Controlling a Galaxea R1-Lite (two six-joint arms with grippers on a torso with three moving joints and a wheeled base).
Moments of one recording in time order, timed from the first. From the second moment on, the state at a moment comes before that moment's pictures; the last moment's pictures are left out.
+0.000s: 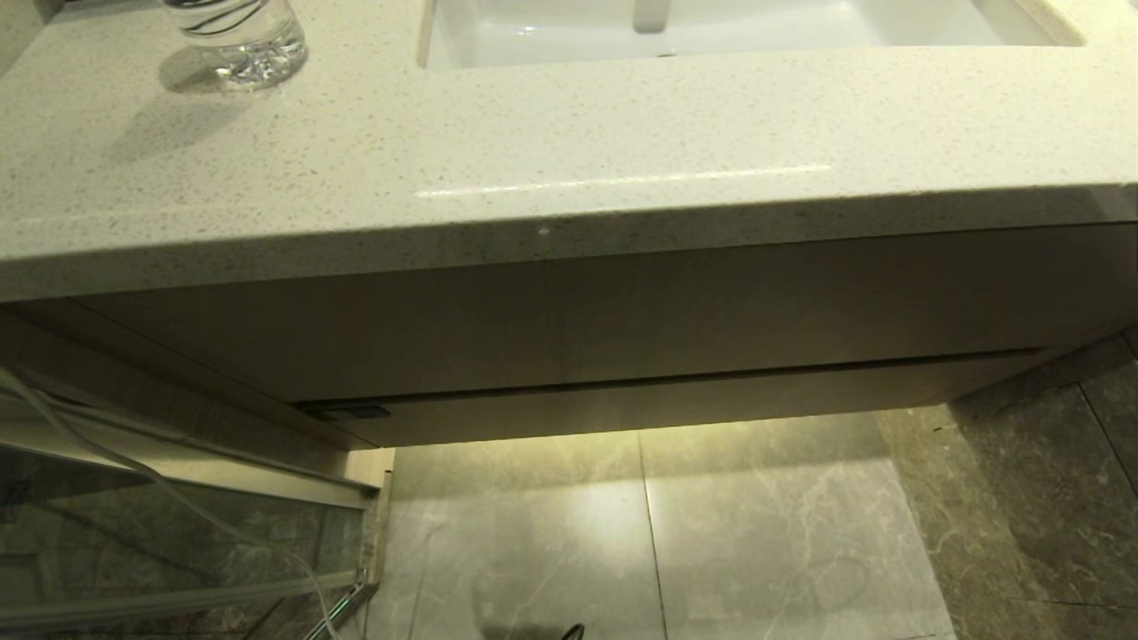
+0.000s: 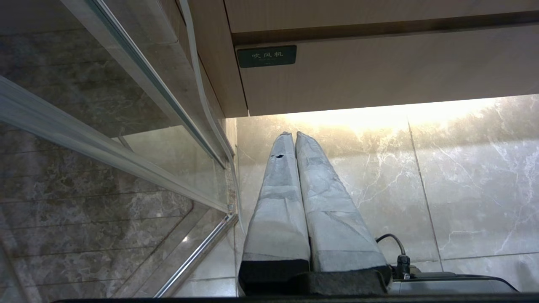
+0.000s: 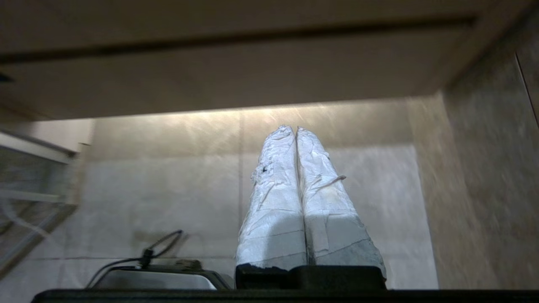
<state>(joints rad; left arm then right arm) 0.00 0.00 0.00 0.00 0.00 0.00 0.00 0.01 -0.19 0.16 0.07 0.03</state>
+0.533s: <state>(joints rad) 0.00 0.00 0.00 0.00 0.00 0.00 0.00 0.31 -0.85 0.90 0.66 -0.11</state>
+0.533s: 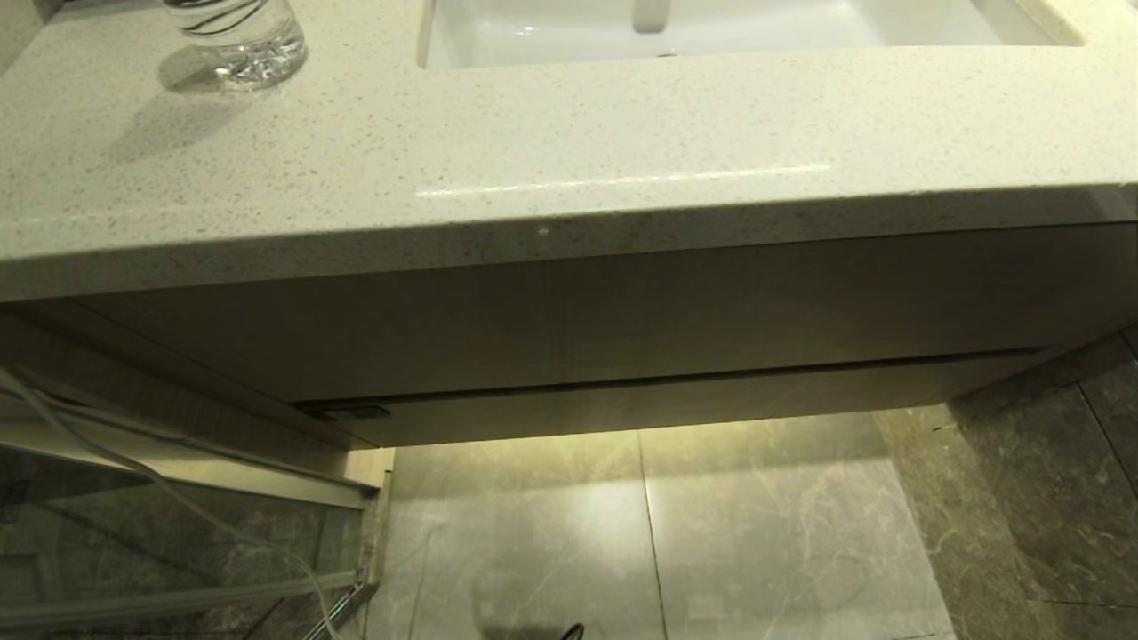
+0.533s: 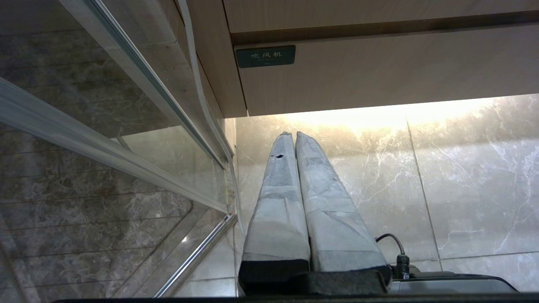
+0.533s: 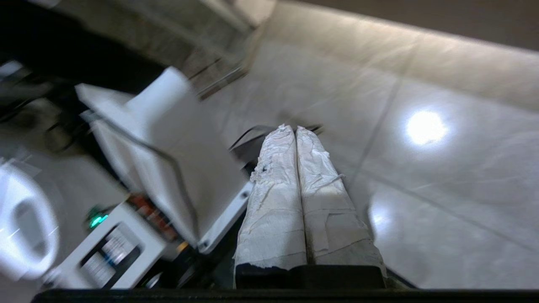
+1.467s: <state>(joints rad) 0.00 0.00 0.00 0.00 0.00 0.00 0.25 0.92 -1.03 1.08 0.65 -0.55</state>
